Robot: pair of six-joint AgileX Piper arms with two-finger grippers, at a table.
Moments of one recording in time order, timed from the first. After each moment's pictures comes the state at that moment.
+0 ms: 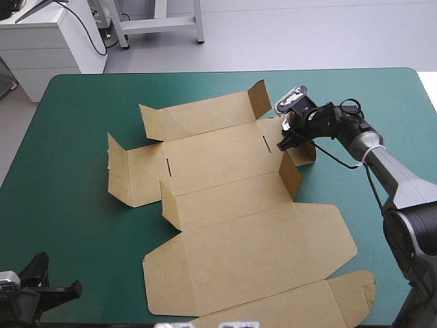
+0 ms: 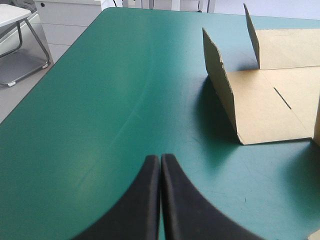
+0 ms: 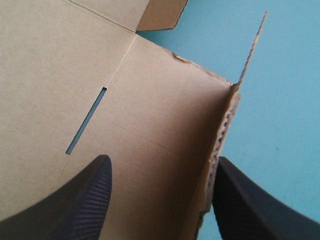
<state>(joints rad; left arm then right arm) -0.02 -0.02 -0.44 0.16 0.86 -0.19 0.21 1.83 -1.45 0.21 0.53 -0.66</state>
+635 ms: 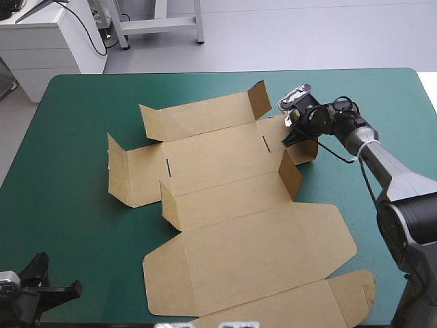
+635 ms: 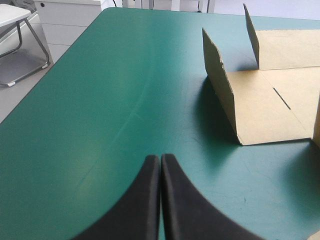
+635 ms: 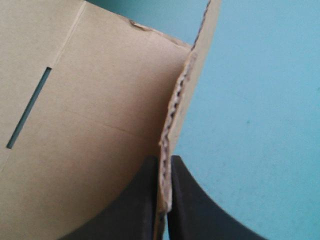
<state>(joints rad) -0.02 -0.02 -0.44 0.16 0.86 -0.19 0.21 1.89 -1.53 0.00 0.58 -0.46</state>
